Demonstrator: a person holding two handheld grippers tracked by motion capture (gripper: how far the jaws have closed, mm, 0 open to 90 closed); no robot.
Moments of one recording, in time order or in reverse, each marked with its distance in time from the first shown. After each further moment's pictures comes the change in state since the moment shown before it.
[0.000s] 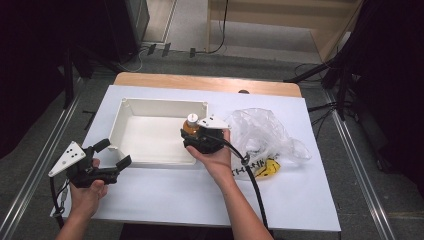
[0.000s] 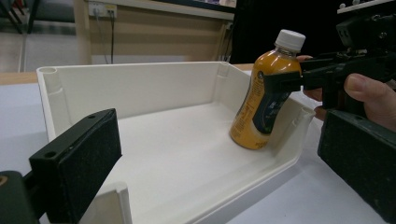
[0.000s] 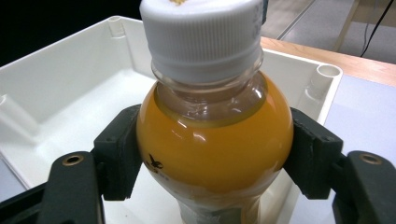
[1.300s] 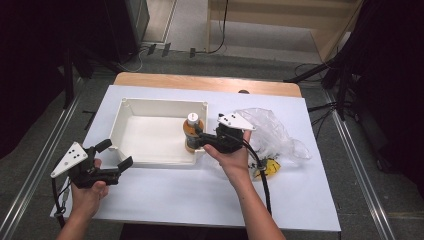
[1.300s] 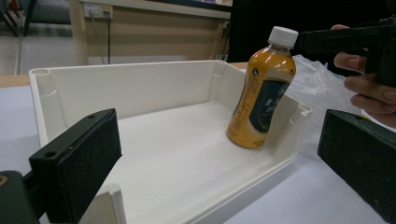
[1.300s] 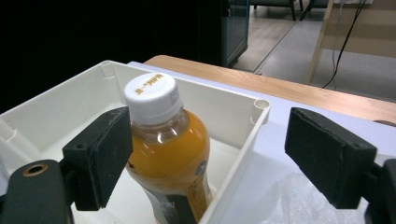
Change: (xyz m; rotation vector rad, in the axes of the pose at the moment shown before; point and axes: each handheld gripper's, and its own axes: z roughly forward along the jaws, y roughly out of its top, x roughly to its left) left arm -0.002 -0.002 0.002 -0.003 -0.012 0.015; right arm -0.022 0.017 -0.052 -0.112 -0.045 0.029
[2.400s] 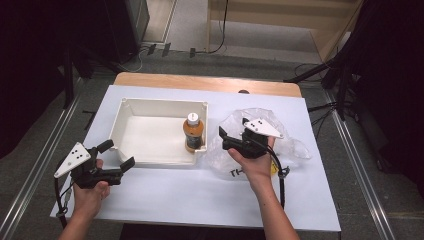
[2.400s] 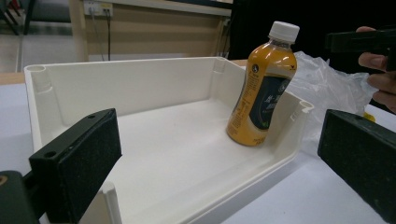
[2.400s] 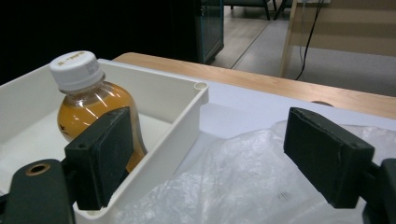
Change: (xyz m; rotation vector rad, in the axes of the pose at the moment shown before) left arm -0.002 -0.003 0.004 0.011 0.005 0.006; right arm -0.044 -0.013 -0.038 -0.007 -0.085 0.016
